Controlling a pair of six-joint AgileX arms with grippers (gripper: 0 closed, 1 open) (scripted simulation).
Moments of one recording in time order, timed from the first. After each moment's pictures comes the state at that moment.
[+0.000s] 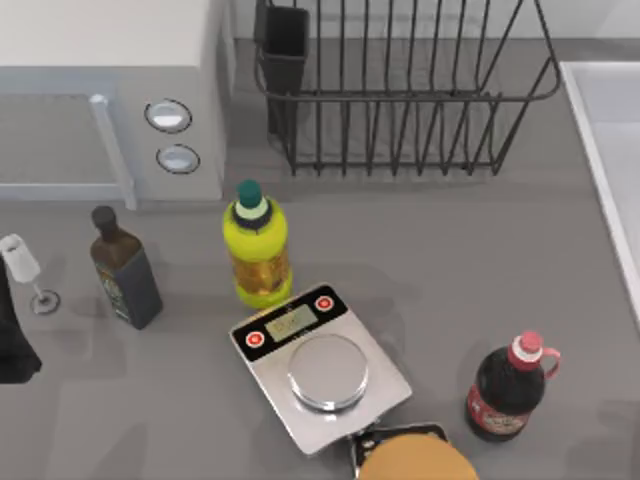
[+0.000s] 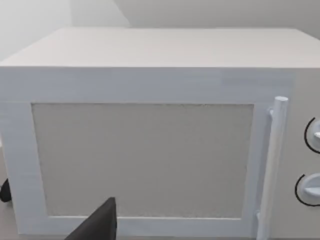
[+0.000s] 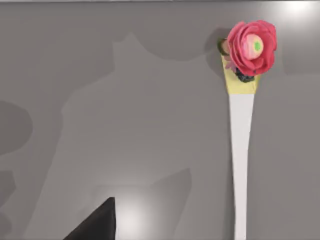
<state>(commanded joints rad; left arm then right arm) 0.00 0.00 0.00 0.00 0.00 0.00 -0.52 1.24 0.78 -0.88 -0.01 -0.50</state>
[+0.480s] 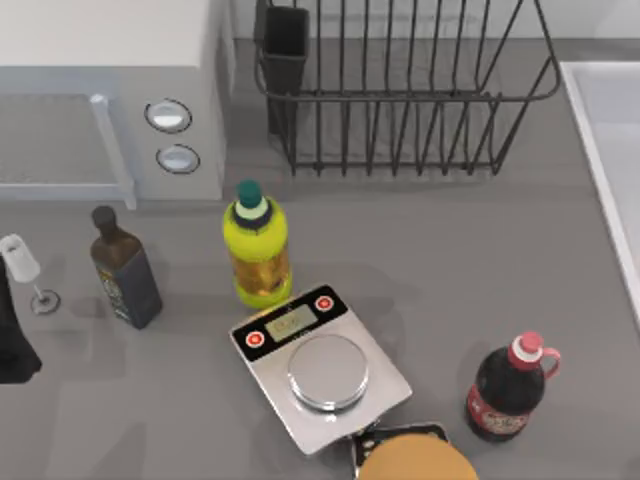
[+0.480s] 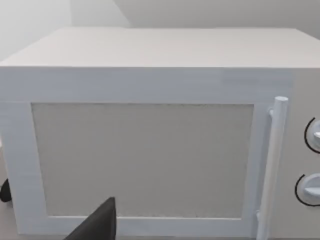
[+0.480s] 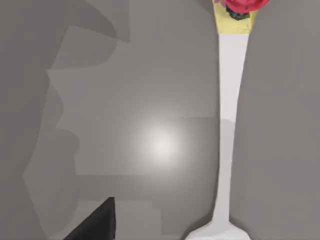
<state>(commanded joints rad) 0.00 0.00 0.00 0.00 0.00 0.00 -0.62 1.47 0.95 -1.05 -0.01 -0.59</state>
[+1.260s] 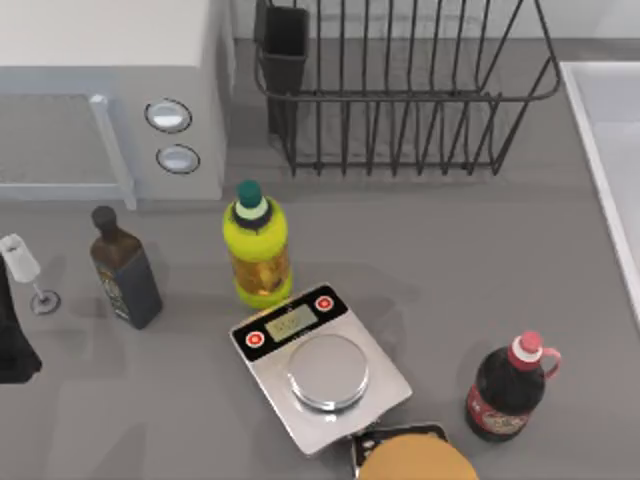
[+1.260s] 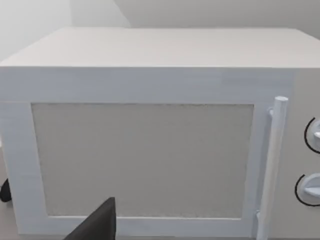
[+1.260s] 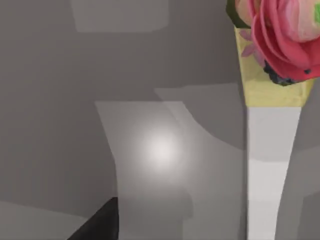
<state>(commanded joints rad) 0.00 0.00 0.00 0.00 0.00 0.00 -0.62 1.64 0.75 -0.66 -0.01 -0.58</state>
